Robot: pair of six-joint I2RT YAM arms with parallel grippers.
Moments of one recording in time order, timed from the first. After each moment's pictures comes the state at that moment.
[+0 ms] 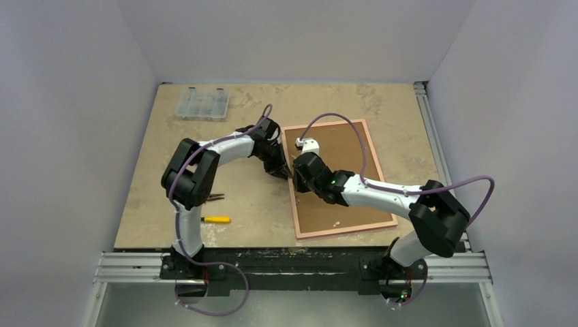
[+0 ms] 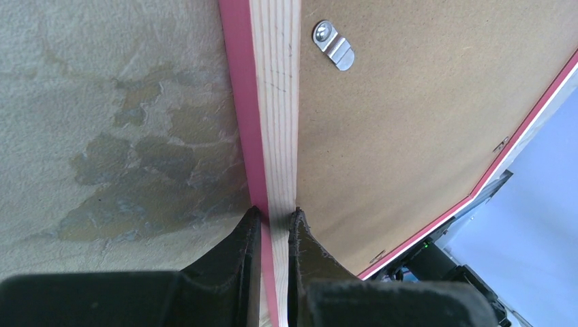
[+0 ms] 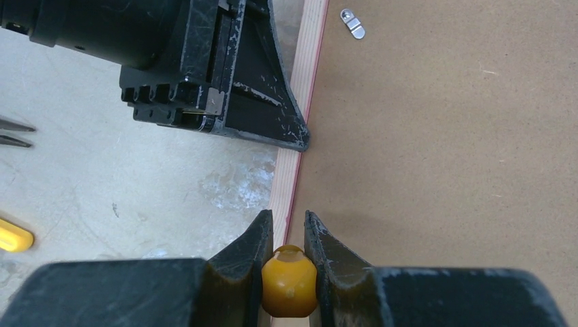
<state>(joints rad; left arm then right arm) -0.52 2.00 1.31 -0.47 0.44 -0.76 0.91 1.52 0.89 -0.13 0.33 0.56</state>
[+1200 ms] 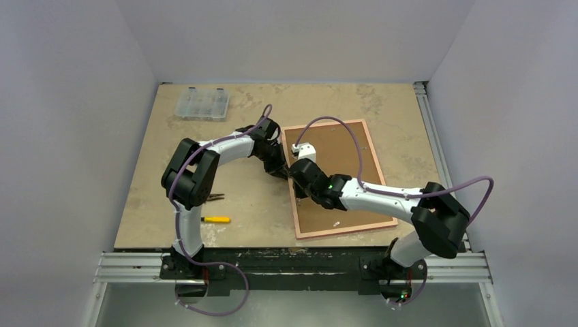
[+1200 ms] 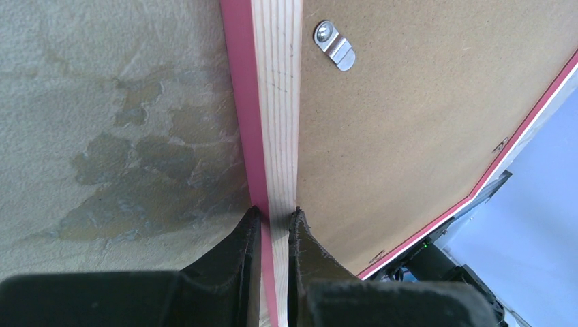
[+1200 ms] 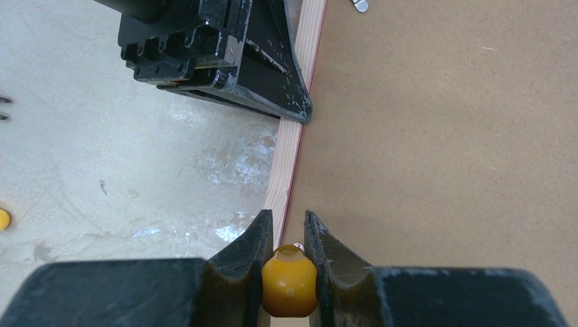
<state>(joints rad) -0.51 2.00 1.31 -0.47 0.44 -0.76 0.98 1.51 0.91 -0.20 0.39 0.56</state>
